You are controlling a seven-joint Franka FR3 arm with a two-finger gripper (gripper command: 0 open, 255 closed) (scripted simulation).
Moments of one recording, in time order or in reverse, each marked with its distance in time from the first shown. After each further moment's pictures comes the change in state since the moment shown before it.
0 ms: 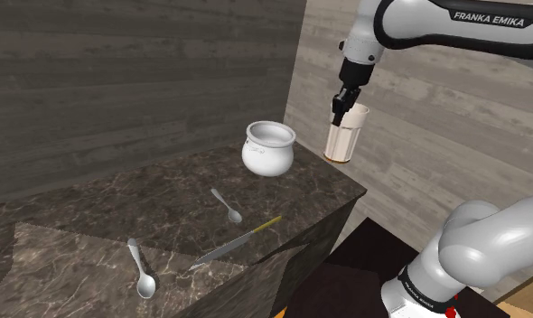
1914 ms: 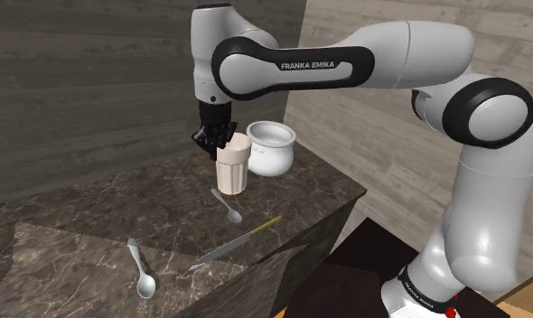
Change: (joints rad) arm 0.230 0.839 0.307 0.647 -0.162 0.133 0.555
